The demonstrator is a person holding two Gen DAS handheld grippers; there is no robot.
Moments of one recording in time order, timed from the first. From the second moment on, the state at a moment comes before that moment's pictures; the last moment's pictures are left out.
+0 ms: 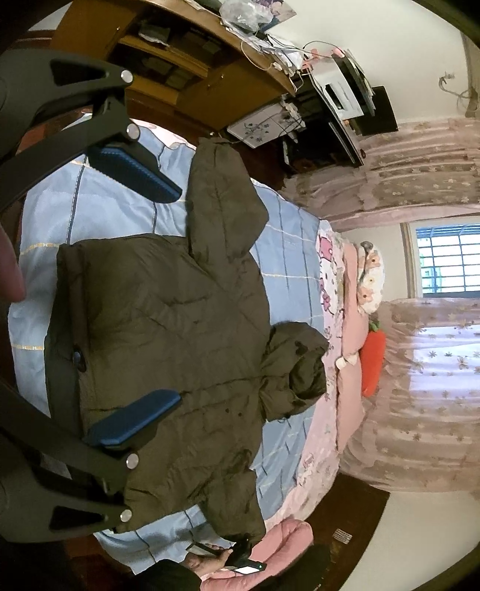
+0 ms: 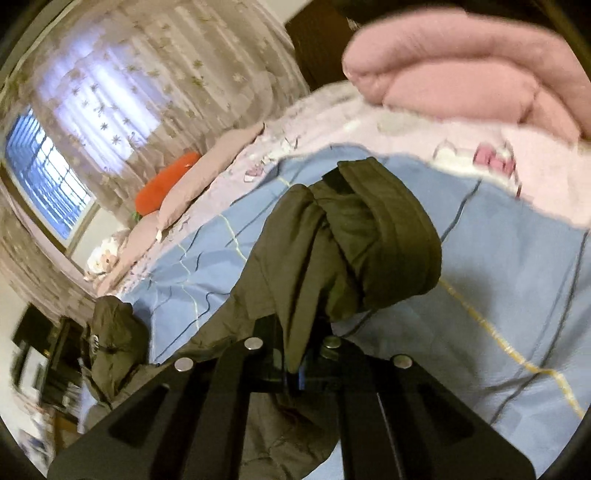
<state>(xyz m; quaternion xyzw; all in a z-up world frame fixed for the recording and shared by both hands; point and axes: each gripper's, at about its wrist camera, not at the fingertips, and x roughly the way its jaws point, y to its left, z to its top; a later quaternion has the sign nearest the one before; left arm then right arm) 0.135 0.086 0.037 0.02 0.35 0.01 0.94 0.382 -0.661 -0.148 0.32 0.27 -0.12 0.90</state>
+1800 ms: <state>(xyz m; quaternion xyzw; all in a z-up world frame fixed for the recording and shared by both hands) 0.069 0.143 0.085 -0.05 0.29 0.00 0.96 0.388 -0.248 0.023 -0.01 0.27 -0.04 0.96</state>
